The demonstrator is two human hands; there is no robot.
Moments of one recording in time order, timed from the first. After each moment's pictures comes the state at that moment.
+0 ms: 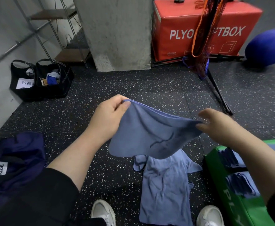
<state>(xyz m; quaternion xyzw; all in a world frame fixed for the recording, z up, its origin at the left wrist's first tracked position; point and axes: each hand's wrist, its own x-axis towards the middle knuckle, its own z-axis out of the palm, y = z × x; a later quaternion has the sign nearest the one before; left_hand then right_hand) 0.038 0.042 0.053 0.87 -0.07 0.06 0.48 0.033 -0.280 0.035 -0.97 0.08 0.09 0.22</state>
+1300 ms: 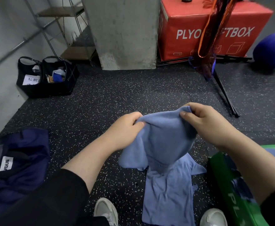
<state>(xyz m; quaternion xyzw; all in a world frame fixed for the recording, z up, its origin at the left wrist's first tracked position) 0.029 0.032 0.033 0.91 -0.08 -0.10 0.40 0.032 -0.223 0.050 -0.88 -0.09 0.03 0.47</state>
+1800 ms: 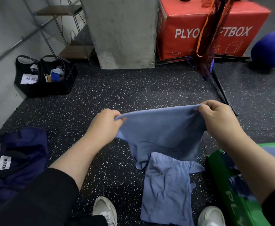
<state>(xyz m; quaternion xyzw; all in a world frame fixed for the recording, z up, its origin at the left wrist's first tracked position) 0.033 0.064 0.033 0.97 0.03 -0.01 0.24 0.033 -0.239 0.044 -0.87 0.12 -0.08 0.46</state>
